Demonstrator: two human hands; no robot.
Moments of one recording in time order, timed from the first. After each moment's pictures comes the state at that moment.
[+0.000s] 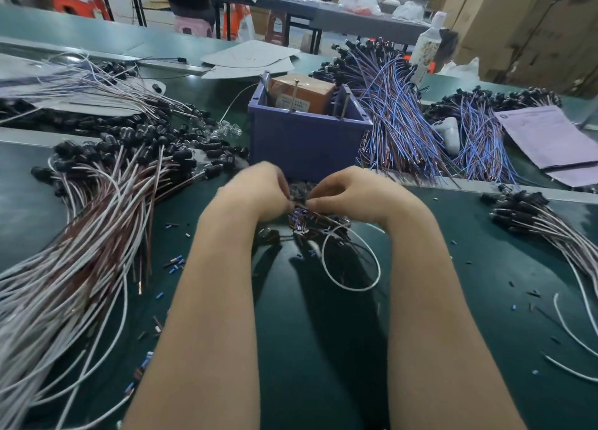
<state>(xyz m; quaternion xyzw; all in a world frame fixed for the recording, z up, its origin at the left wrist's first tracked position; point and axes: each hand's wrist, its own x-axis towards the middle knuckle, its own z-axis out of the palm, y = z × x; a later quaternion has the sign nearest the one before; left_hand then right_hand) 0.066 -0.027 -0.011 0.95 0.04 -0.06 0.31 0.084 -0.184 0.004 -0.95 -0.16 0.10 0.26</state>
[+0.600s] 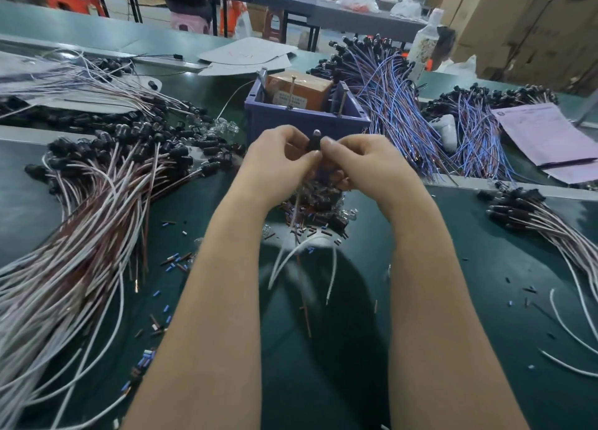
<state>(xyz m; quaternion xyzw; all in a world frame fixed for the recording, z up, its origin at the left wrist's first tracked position) 0.073 -0.043 -0.008 0.82 -0.03 0.10 0.56 0.088 -0.183 0.011 -0.87 -0.09 -0.01 0.49</state>
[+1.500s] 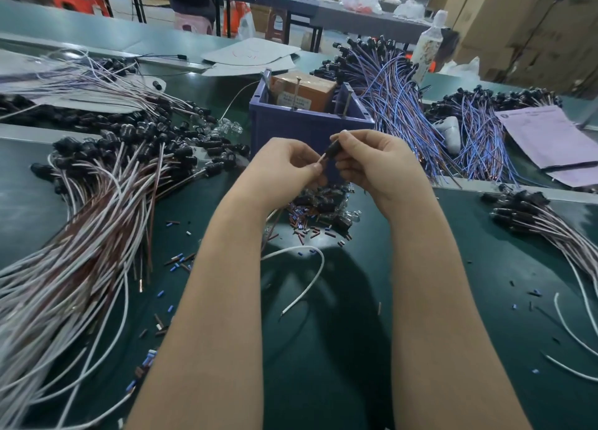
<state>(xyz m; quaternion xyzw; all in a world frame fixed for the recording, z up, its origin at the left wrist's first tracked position) 0.071 -0.041 -0.010 0.82 -0.06 0.04 0.57 0.091 -0.184 0.007 -0.75 -0.06 -0.01 0.65</state>
